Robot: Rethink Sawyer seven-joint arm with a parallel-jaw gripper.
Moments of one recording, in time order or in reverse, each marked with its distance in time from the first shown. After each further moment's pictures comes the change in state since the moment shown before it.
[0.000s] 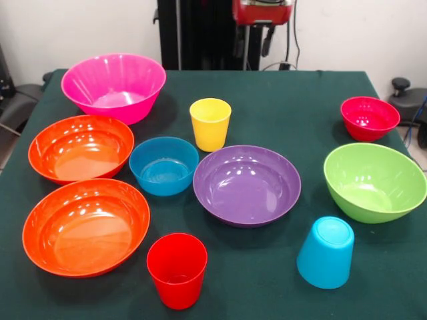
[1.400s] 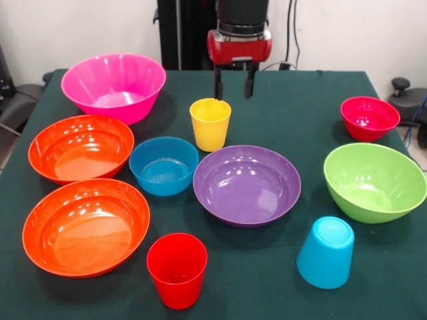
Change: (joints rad) arm -0.194 0.069 0.166 -0.203 -0.116 -0.009 0.000
